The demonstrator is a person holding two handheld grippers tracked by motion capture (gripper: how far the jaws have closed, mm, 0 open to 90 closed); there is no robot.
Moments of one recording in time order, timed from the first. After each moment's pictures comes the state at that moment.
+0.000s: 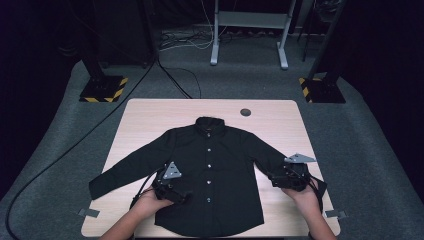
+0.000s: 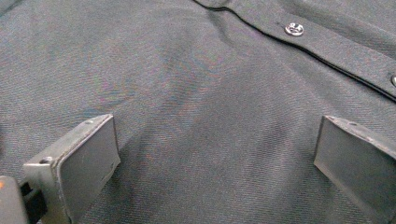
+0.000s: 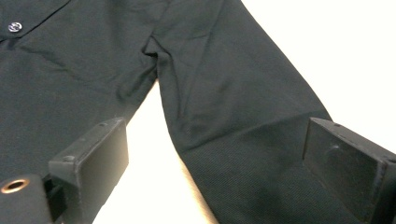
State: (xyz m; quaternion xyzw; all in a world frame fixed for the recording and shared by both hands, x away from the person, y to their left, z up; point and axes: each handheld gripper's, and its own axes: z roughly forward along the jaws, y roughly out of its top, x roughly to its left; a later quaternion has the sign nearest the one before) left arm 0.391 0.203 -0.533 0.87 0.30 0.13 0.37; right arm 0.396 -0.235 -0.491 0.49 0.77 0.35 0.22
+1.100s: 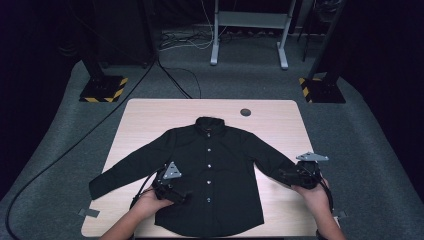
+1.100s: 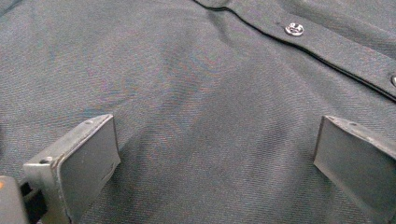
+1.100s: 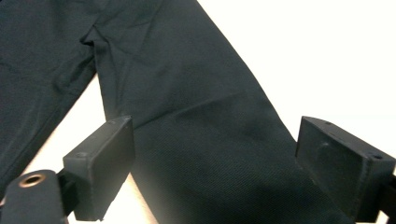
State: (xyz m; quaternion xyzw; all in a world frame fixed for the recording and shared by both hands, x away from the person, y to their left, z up) left arm 0.391 0.203 -0.533 0.87 0.30 0.13 0.37; right arm 0.402 -0.271 -0.493 0.52 0.76 0.33 0.23
